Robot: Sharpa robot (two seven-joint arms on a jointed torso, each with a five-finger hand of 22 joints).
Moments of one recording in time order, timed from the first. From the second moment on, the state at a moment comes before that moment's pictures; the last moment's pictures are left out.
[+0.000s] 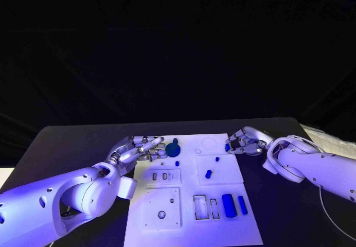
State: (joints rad) left arm 1.13 -0.91 0.00 1.71 -0.03 -0.32 0.38; left_hand 1.39 0.02 0.01 0.08 0.08 0.96 0.22 0.08 0.07 1.06 0.17 0.10 0.07 1.10 0.12 0.16 0.18 0.16 1.01 0.24 0.15 0.07; right arm 1.18 -0.91 -0.01 1.27 -1.19 -0.30 0.18; right_hand 1.50 0.00 0.07 0.07 0.17 1.03 0.14 0.07 0.07 1.38 0.06 1.19 1.45 1.46 -0.01 1.50 1.31 0.05 1.47 0.09 1.51 1.31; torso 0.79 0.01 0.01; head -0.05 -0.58
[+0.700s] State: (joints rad) left arm 1.13 -0.91 0.00 1.71 -0.03 -0.32 0.38; left_hand 1.39 0.02 0.01 0.07 0.08 0.96 0.22 0.08 0.07 1.06 0.17 0.10 0.07 1.10 0.12 0.16 0.18 0.16 1.01 0.24 0.15 0.07; right arm 1.18 -0.89 -0.01 1.25 -1.19 -0.28 0.19; right_hand 1.49 0.01 0.12 0.05 0.17 1.07 0.13 0.08 0.07 1.38 0.06 1.20 1.45 1.47 -0.02 1.50 1.31 0.05 1.47 0.09 1.51 1.31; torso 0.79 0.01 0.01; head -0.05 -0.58
